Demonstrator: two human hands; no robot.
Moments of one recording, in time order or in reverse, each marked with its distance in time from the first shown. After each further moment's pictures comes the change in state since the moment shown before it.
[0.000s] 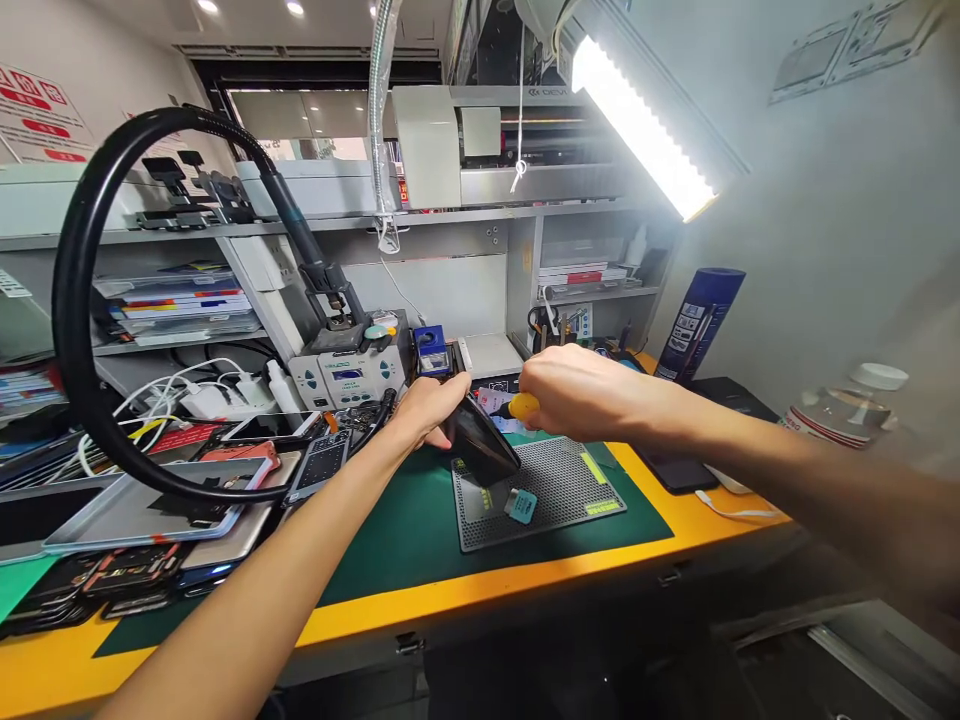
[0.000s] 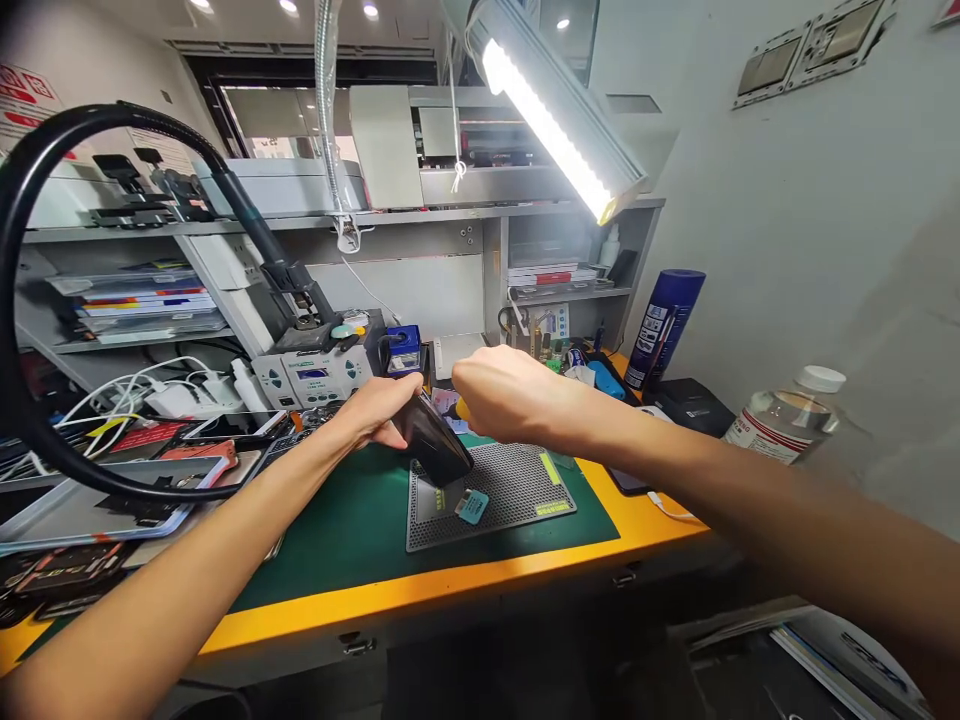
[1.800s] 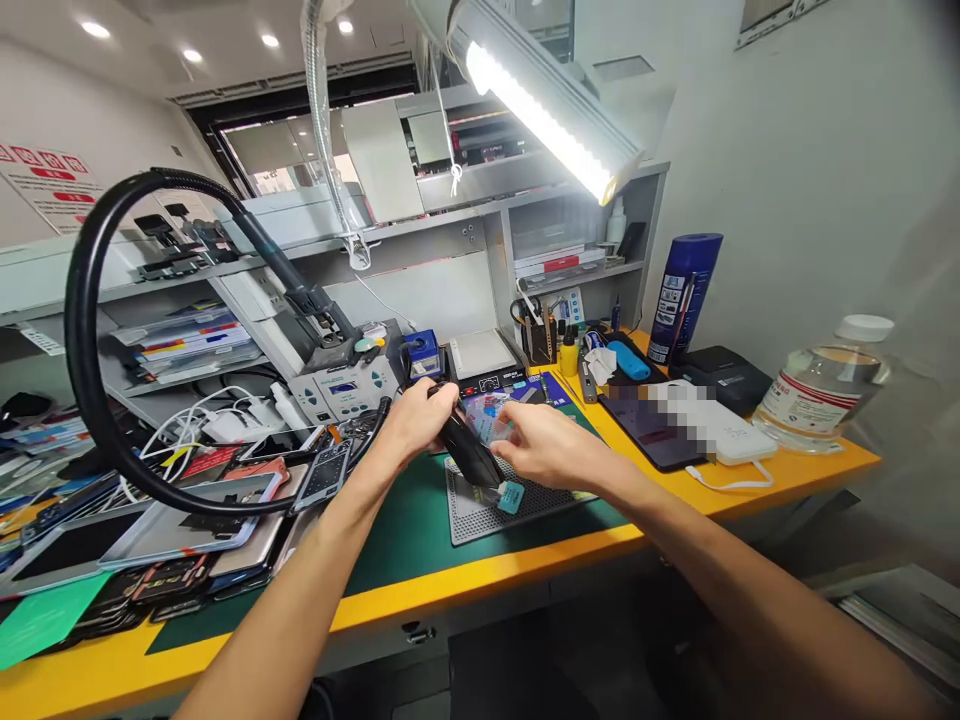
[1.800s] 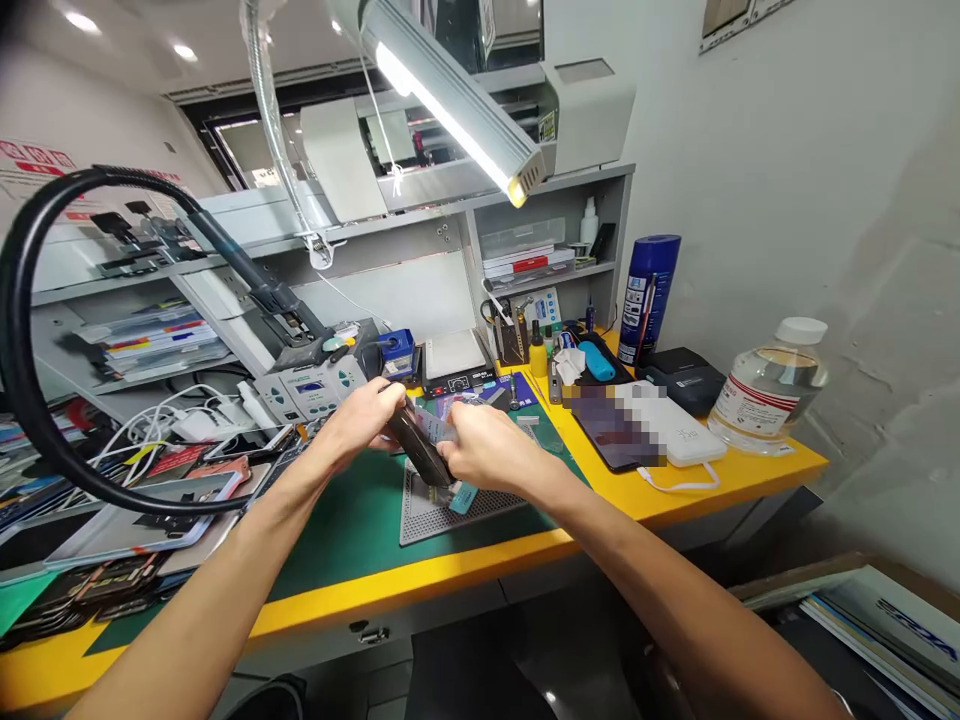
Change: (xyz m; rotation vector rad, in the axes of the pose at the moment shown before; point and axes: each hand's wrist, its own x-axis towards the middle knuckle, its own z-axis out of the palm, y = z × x) left_hand -0.050 0.010 0.013 0.117 0.154 0.323; right_hand -0.026 -0.016 0.099 0.724 0.217 0.182
